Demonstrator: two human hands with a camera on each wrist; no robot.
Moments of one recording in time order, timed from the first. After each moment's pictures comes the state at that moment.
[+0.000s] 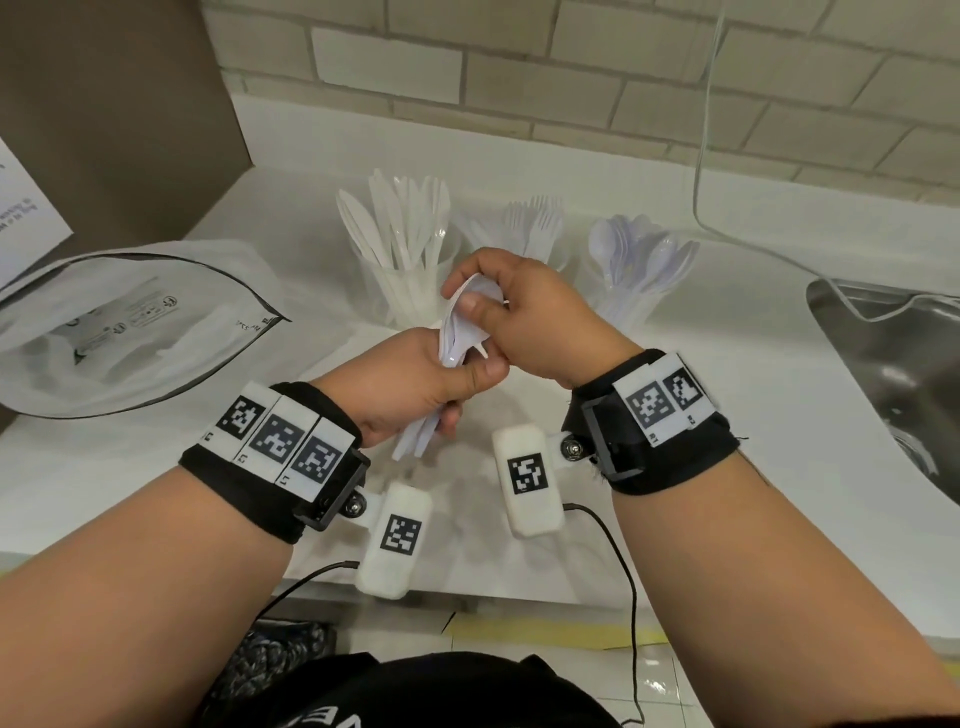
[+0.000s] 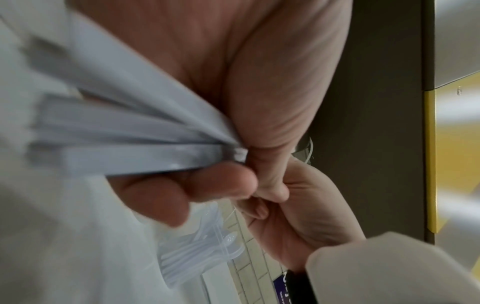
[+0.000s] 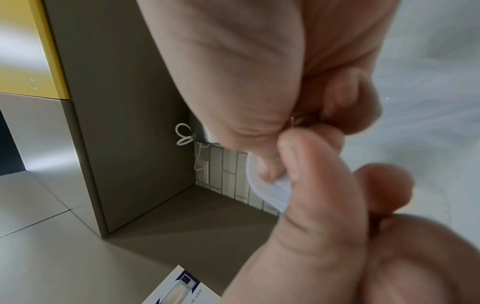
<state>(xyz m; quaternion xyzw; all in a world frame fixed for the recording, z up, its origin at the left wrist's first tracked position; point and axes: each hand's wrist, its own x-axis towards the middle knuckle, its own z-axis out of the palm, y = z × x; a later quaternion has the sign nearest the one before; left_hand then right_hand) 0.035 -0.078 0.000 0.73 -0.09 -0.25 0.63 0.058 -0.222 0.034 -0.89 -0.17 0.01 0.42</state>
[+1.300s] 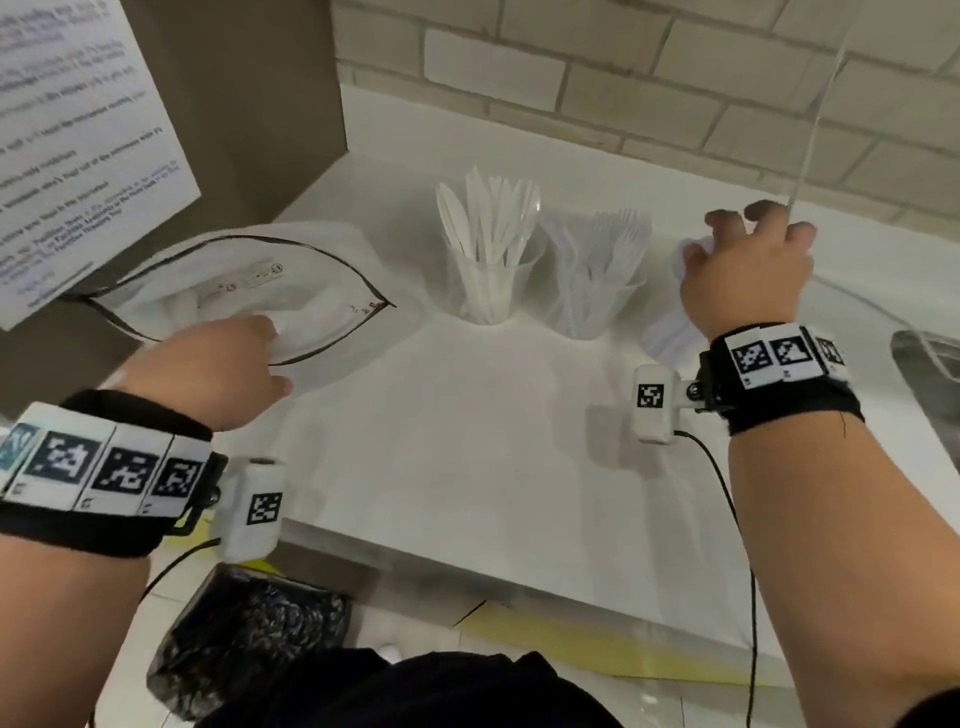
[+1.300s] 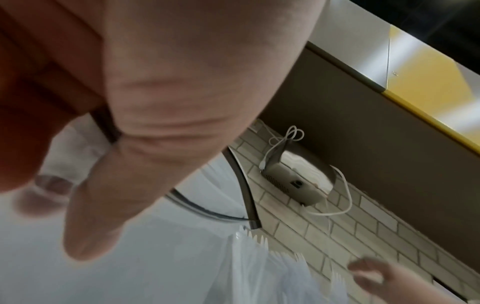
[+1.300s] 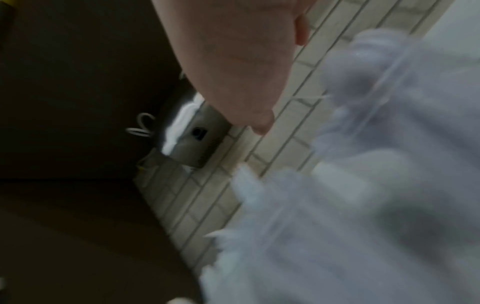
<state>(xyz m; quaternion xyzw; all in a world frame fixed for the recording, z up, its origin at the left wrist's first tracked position) 0.007 0.092 -0.006 0.98 0.14 -0.13 0.06 0.123 -0.303 0.018 -0.96 0.07 -0.27 0.01</state>
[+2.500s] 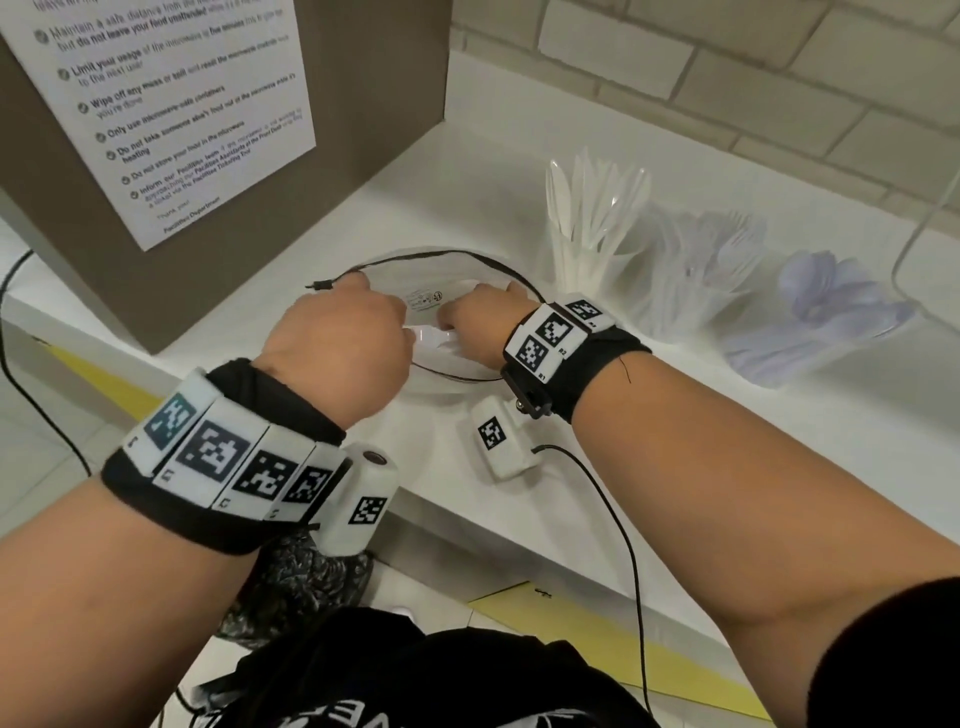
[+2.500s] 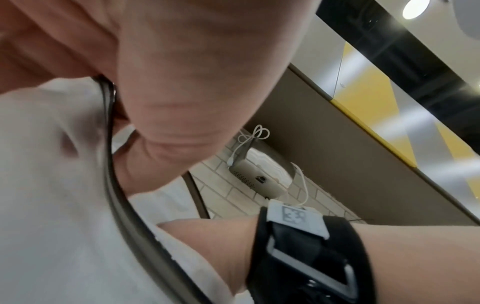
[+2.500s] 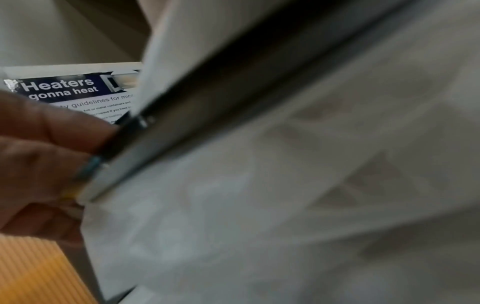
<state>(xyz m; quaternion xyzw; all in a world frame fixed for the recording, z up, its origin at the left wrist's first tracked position) -0.026 0.061 0.008 0.99 0.11 -0.07 0.06 0.089 -0.051 -0.029 -0.91 -0.35 0.18 -0.12</state>
